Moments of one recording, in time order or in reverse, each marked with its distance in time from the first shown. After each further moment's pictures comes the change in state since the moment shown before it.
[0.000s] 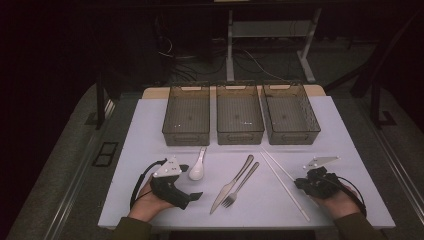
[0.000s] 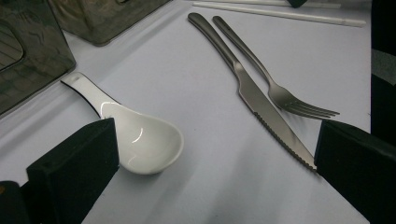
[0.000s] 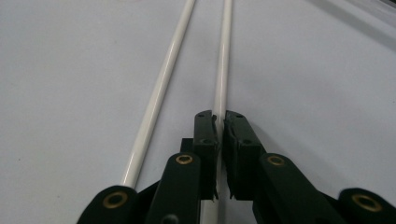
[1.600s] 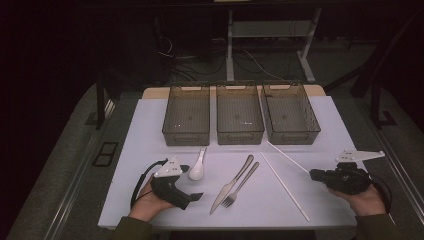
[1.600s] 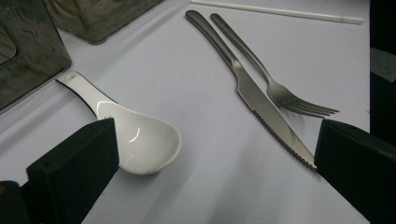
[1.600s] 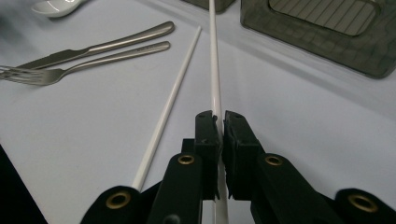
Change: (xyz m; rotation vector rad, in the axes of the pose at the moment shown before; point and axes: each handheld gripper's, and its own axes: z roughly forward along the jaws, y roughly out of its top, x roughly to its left) left arm 0.000 -0.001 0.002 0.006 -0.011 -0.001; right arm -0.036 -0.011 -0.052 -0.214 0.132 0.059
